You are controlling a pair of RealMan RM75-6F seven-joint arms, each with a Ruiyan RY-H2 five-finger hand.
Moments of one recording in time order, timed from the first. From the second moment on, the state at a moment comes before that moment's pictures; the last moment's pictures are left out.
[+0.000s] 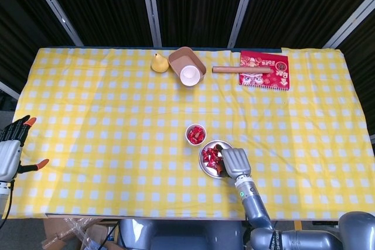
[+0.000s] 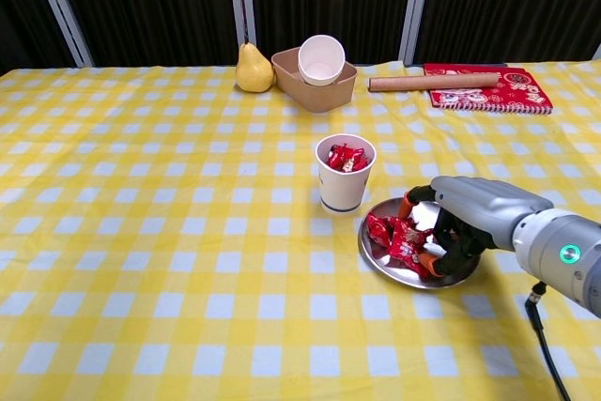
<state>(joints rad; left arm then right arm) -0.18 -1.11 -0.10 -1.62 1.34 1.34 -0.05 0.62 -1.72 0.13 -1.65 -0.78 1.18 -0.63</state>
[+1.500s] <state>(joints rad) -0.19 -1.11 -0.10 -1.63 1.34 1.33 -0.06 0.69 -1.62 0.27 -1.82 -0.79 1.24 -0.73</state>
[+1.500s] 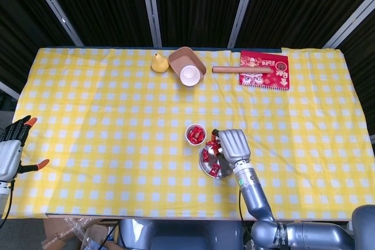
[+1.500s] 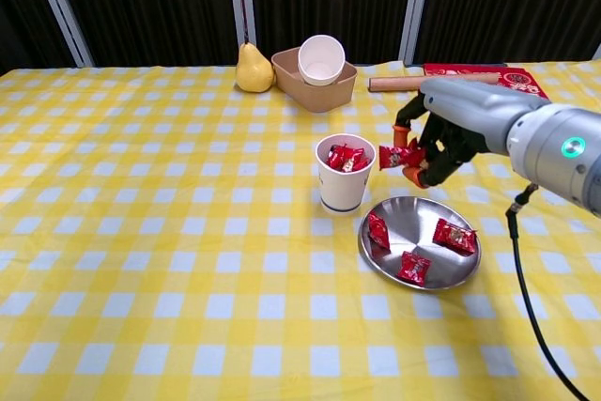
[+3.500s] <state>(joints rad) -0.19 -1.09 -0.10 -1.64 1.33 1.30 -0.09 0.87 -1.73 0.29 -1.69 -0.71 1.26 -0.77</state>
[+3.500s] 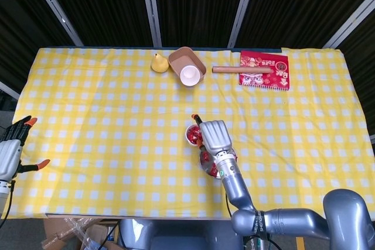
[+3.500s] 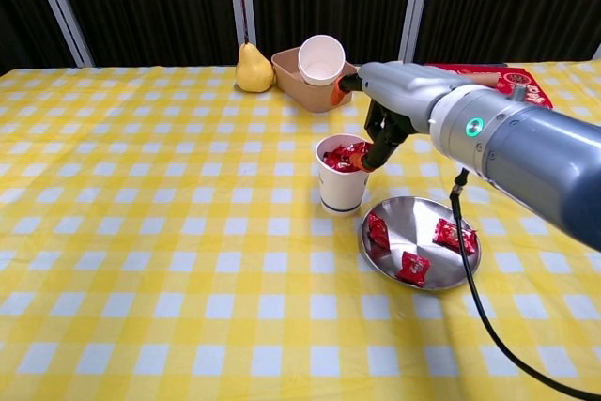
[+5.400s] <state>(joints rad) -0.19 -1.10 -0.10 -1.63 1.33 1.32 -0.08 0.67 -1.69 0.14 -1.73 -0.76 1.21 -0.63</state>
